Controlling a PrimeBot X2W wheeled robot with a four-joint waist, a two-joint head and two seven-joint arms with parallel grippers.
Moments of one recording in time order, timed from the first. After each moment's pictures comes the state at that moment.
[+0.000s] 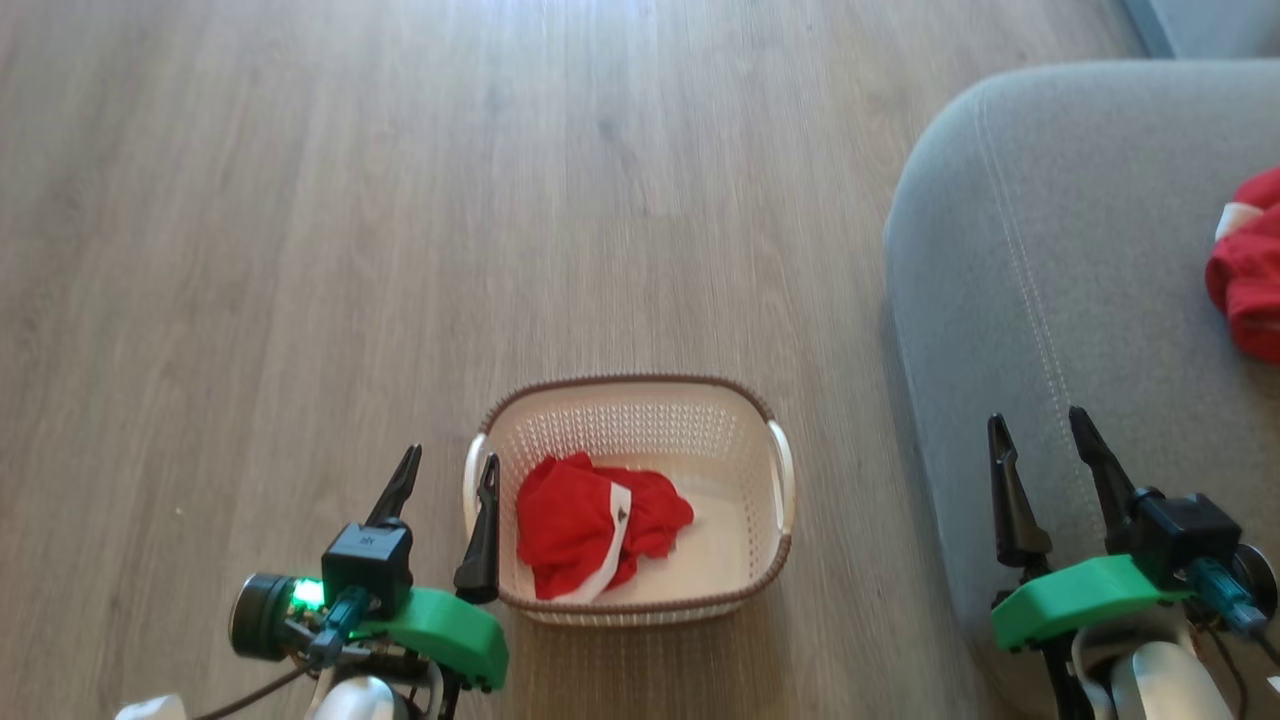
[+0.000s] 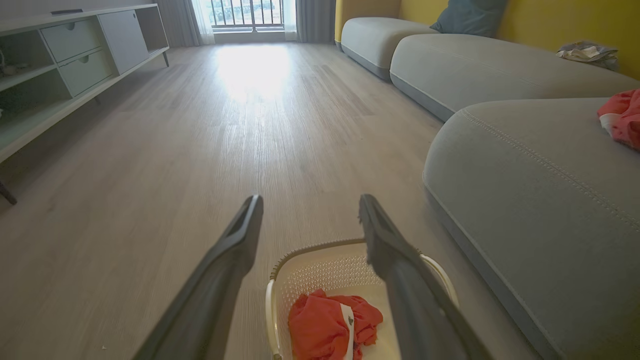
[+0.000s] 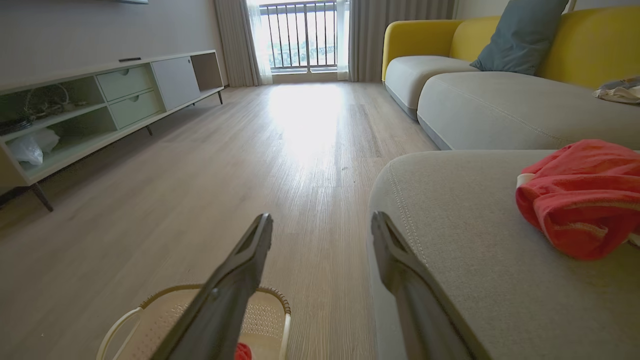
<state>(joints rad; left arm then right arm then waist) -0.04 0.05 -0.26 0.21 -0.14 0.12 -0.26 -0.01 -0.06 -0.05 0.20 0.12 0.13 -0.26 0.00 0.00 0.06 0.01</state>
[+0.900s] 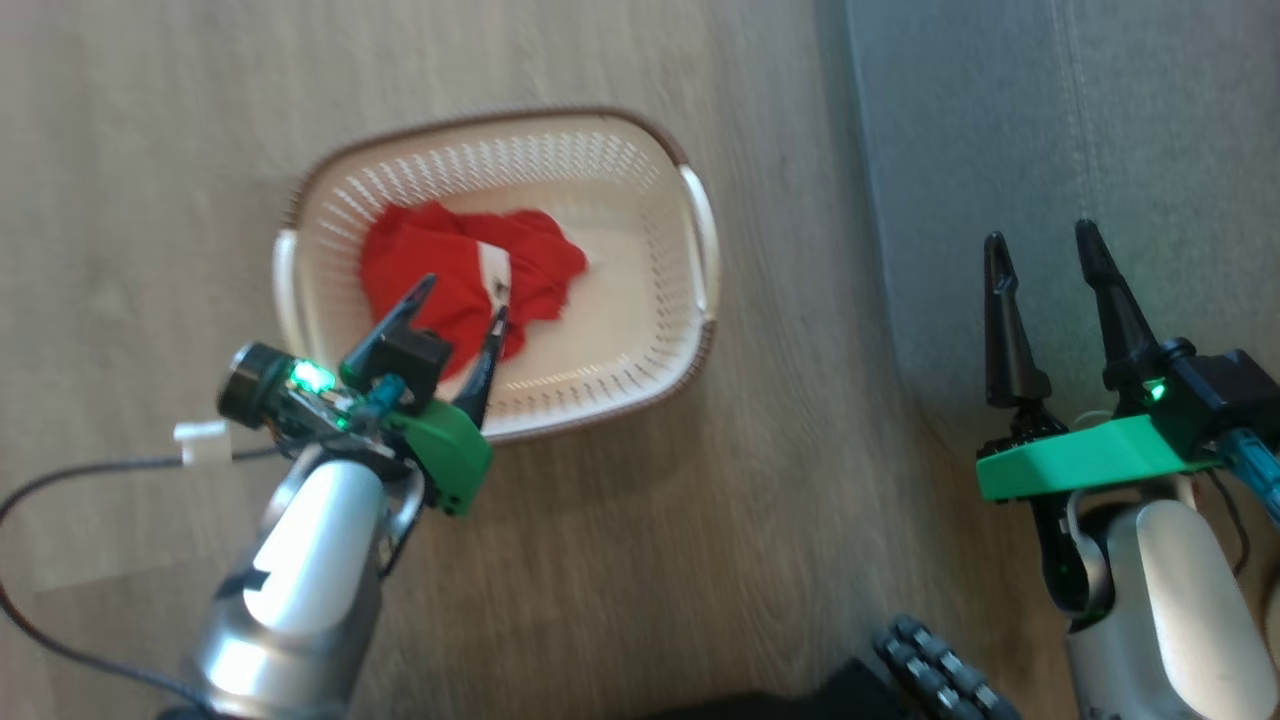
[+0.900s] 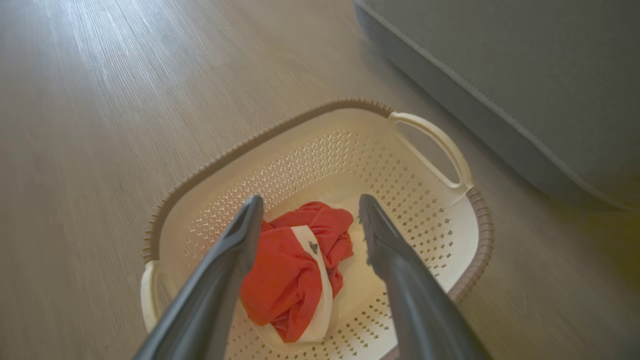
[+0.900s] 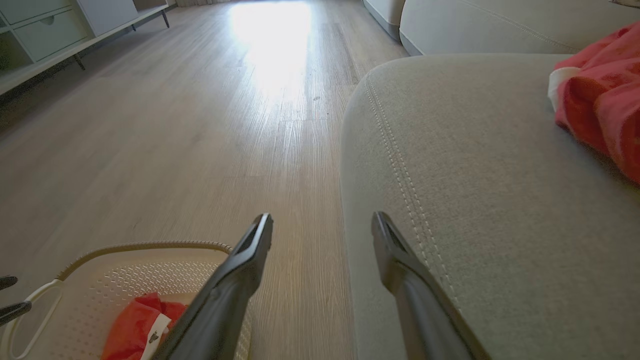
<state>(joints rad) -0.50 0.10 -0.34 0.60 0.02 -0.02 -0.26 -0.22 -0.05 -0.01 0.10 0.15 0.13 -0.26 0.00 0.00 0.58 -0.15</state>
